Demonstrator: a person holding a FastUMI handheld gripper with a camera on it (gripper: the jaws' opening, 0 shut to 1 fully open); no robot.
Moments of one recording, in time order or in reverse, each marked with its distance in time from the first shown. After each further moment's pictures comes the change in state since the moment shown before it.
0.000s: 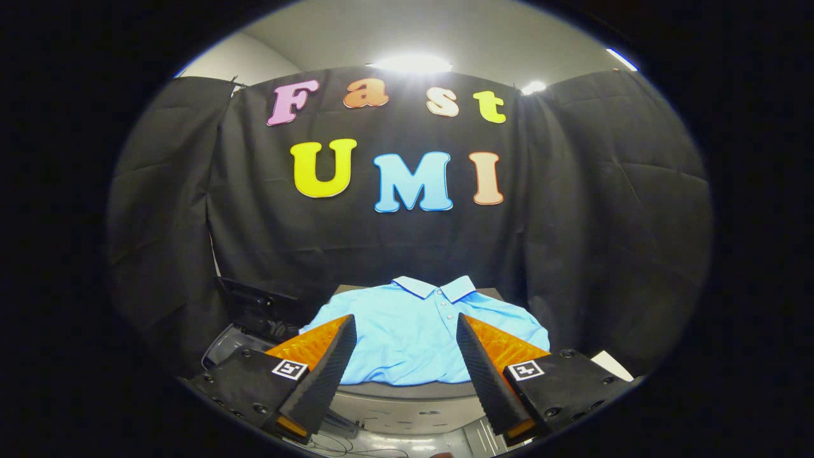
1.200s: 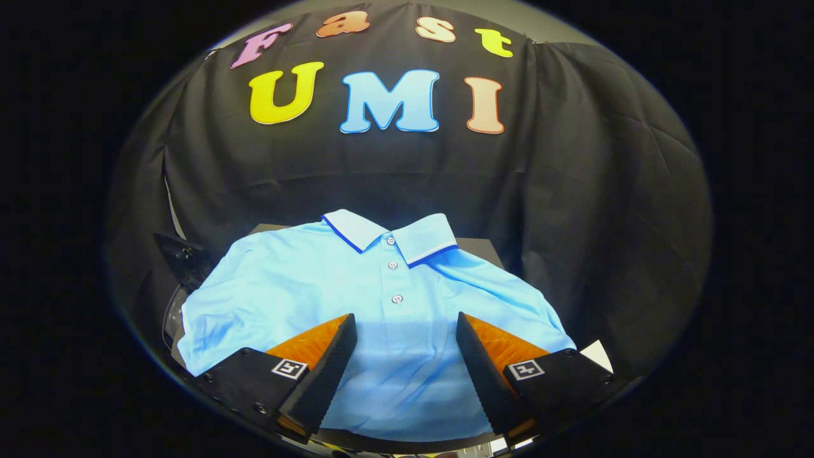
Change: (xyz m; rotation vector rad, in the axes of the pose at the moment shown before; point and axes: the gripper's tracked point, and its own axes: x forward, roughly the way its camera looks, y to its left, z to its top) arm 0.143 -0.069 -0.077 -0.049 0.326 -0.049
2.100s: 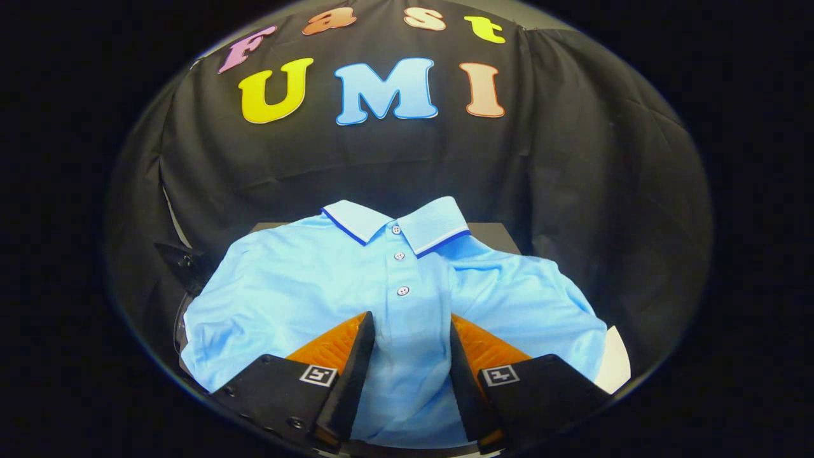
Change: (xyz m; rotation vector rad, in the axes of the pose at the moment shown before) arm 0.004 0.013 -0.007 0.045 0.038 0.033
